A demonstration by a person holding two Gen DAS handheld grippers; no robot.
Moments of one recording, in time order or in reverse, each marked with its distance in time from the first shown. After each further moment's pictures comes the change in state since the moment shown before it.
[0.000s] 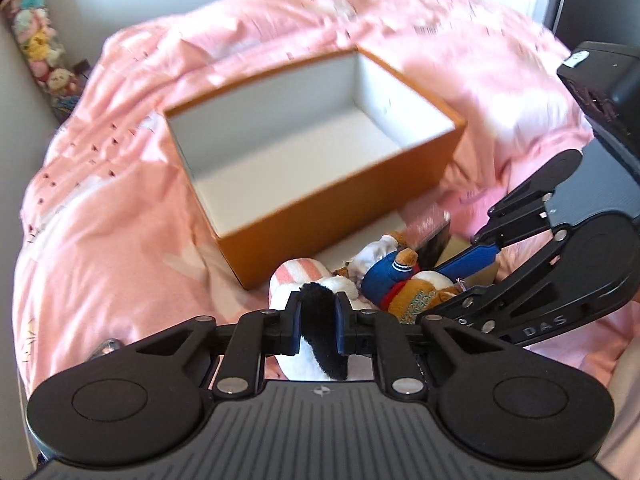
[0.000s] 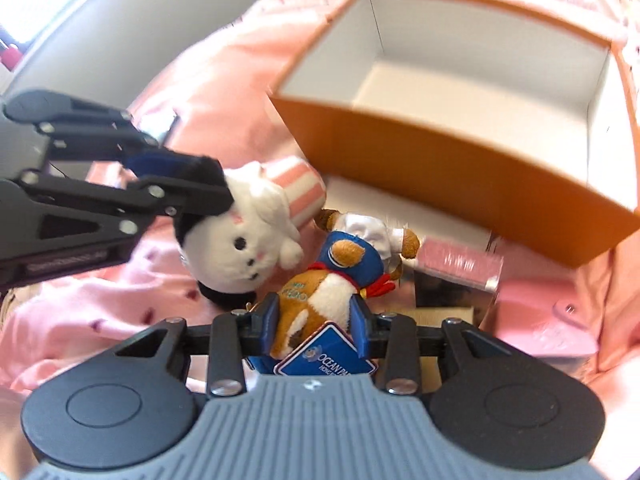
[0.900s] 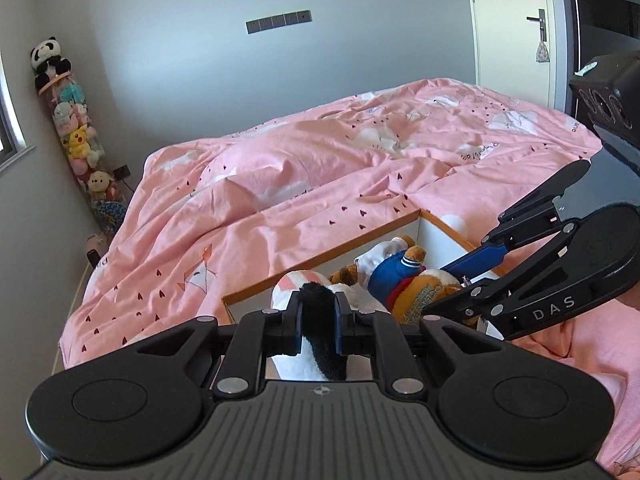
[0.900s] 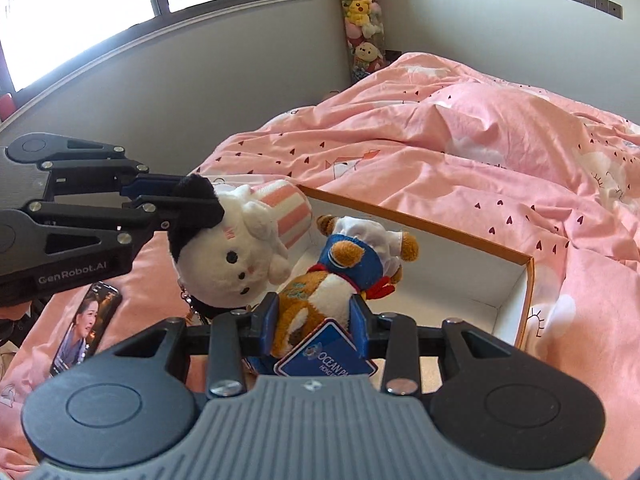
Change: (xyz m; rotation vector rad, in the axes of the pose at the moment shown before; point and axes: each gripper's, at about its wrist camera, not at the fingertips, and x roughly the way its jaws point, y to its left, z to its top) left arm 0.014 0.034 0.096 0.021 -0.323 0.127; right arm -0.071 -0.060 0.102 -0.111 -0.306 -0.132
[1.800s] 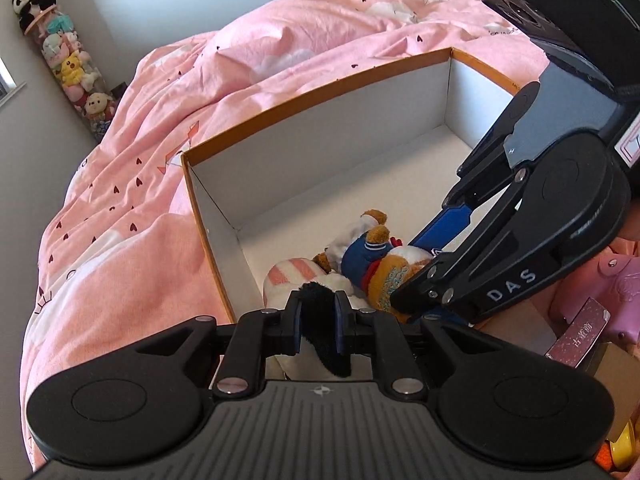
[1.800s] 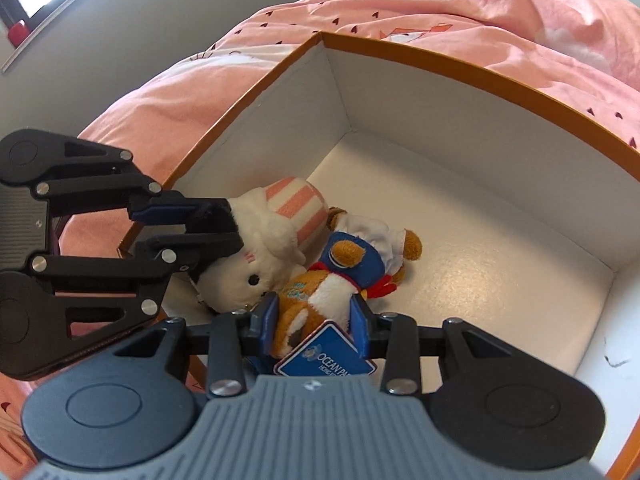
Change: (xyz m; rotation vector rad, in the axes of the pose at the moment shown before) left arm 0.068 -0.011 -0.063 0.028 0.302 0.044; right arm 0.132 -0.014 -0.028 -0.075 0.307 0.188
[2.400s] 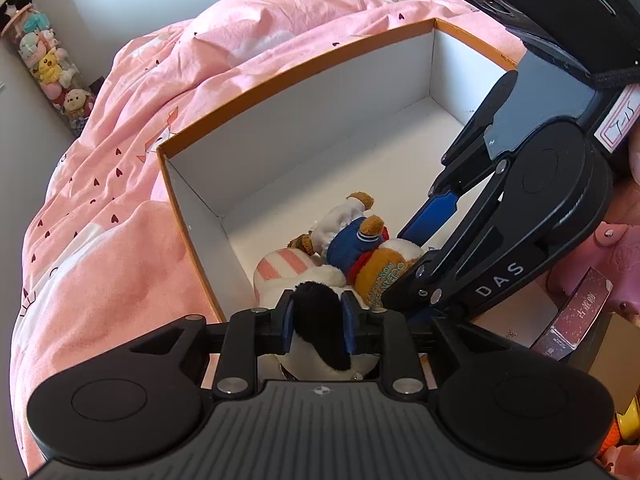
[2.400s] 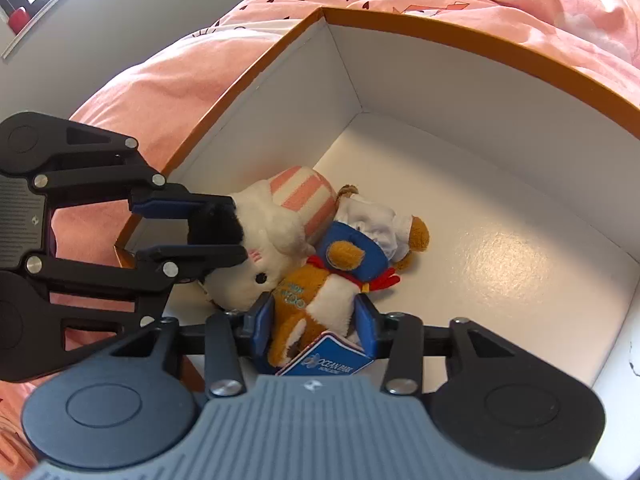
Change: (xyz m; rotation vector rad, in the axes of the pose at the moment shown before) left arm 0.007 0.002 -0.008 0.040 0.036 -0.048; right arm 0.025 -0.001 0.005 0.007 0.049 0.019
